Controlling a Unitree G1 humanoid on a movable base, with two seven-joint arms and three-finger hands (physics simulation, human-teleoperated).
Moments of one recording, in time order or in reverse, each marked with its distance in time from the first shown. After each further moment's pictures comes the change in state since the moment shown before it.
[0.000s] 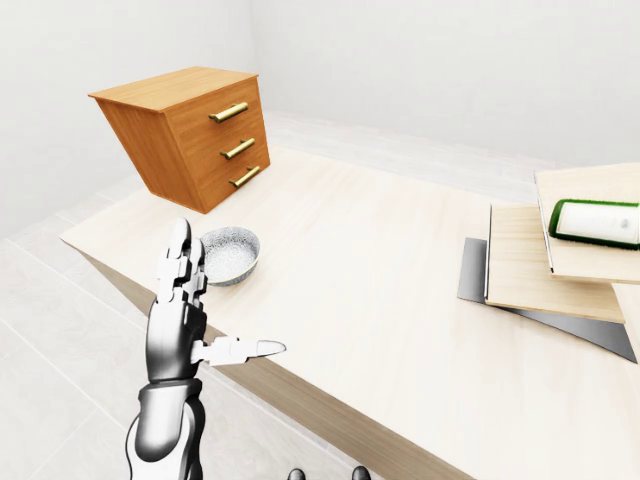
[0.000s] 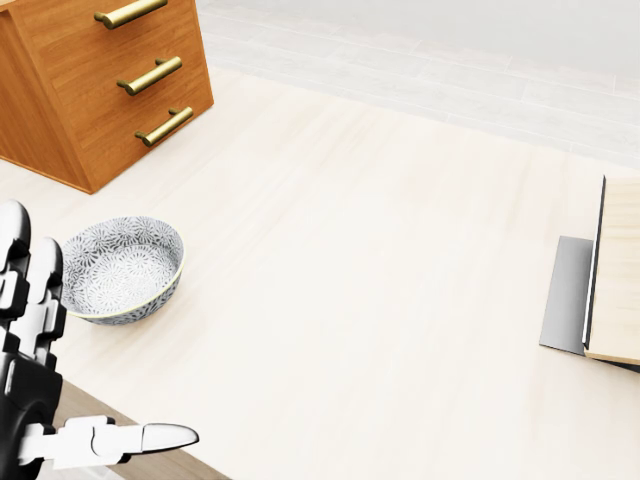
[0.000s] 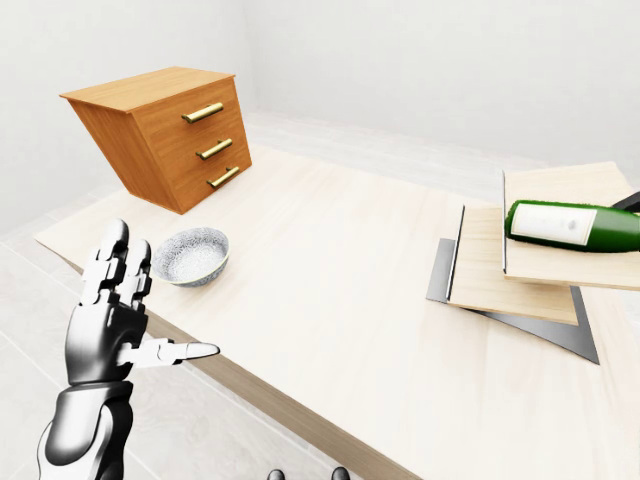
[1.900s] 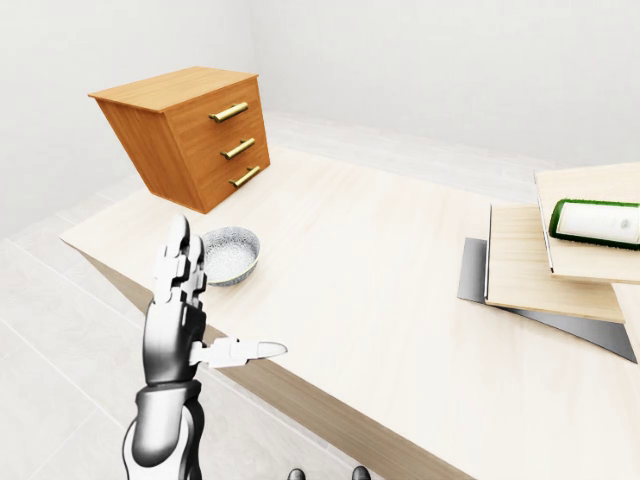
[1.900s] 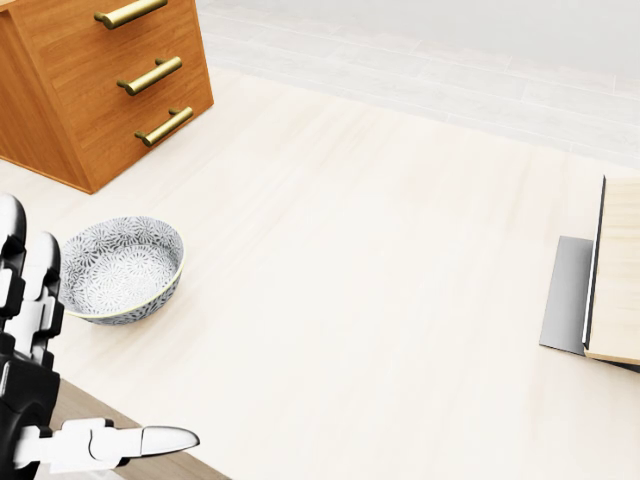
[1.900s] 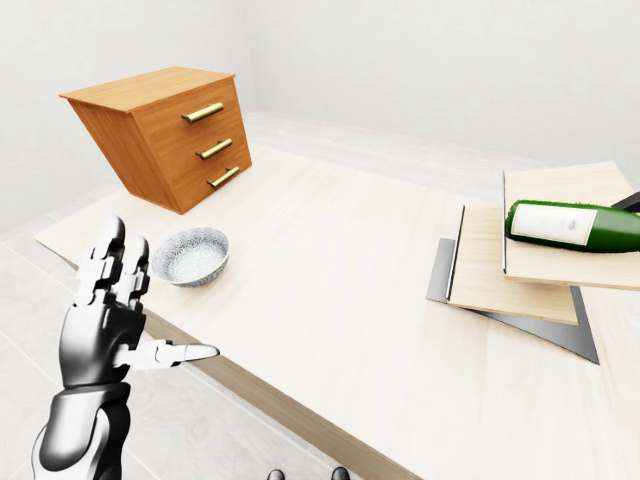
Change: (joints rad) left arm 0.008 -0.001 -0.008 -0.034 0.001 0.000 -0.004; right arm 0.318 -0.123 -0.493 -0.785 0.188 0.000 -0.267
